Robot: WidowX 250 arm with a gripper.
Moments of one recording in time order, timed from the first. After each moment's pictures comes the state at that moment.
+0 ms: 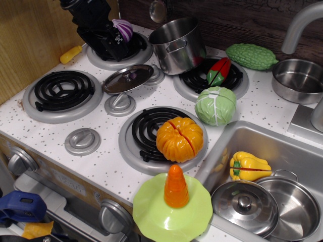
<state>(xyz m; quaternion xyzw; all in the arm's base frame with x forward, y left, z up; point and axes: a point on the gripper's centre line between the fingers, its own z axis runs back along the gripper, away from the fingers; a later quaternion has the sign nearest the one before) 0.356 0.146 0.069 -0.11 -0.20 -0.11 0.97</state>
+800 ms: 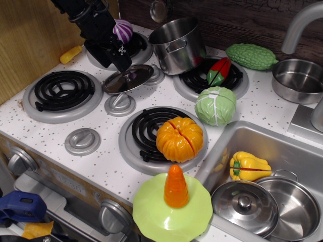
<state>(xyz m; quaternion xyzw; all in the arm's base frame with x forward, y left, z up) 0.367 0.146 0.036 -0.15 -0.17 -0.12 0.97</state>
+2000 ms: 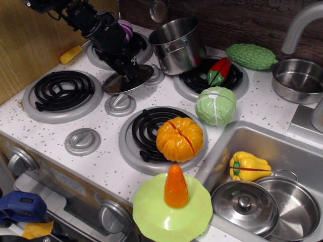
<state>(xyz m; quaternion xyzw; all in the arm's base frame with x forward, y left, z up) 0.379 0.130 0.016 -0.17 -0.21 -0.11 0.96</state>
